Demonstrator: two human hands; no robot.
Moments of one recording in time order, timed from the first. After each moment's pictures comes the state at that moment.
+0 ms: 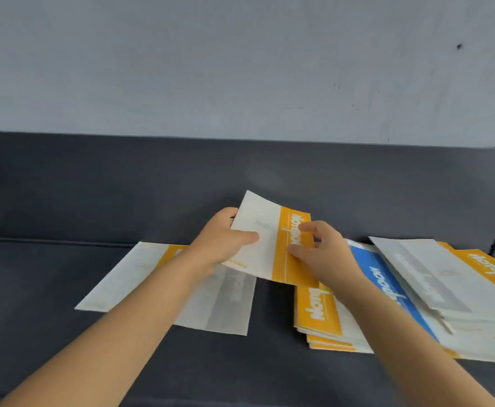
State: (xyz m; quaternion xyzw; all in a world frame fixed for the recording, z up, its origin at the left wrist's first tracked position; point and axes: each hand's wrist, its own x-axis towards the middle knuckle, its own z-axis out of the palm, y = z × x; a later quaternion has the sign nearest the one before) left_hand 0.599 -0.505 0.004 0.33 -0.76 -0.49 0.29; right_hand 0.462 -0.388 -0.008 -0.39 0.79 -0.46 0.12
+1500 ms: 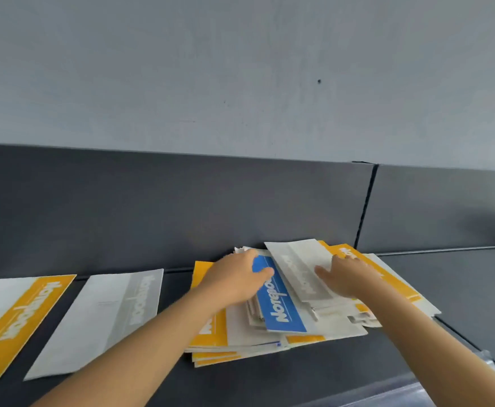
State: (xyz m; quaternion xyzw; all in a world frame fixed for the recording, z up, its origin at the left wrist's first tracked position) left_hand 0.457 -0.407 -0.020 0.24 -0.94 -0.21 0.09; right_hand 0.289 -0.260 -0.026 -0.25 0.97 0.00 0.01
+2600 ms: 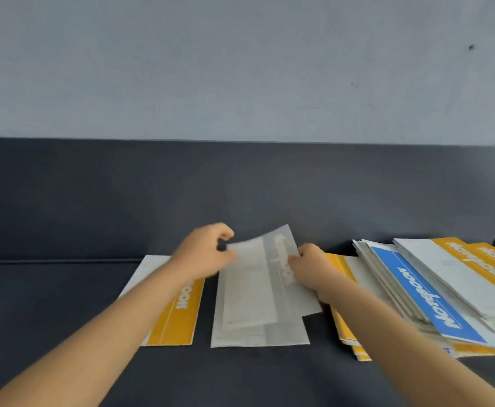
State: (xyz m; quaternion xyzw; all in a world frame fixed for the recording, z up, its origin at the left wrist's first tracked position) left_hand 0.642 -0.598 -0.021 0.33 -0.89 -0.22 0.22; right_hand 0.482 -0.468 -0.043 -0.34 0.83 -0.39 0.19
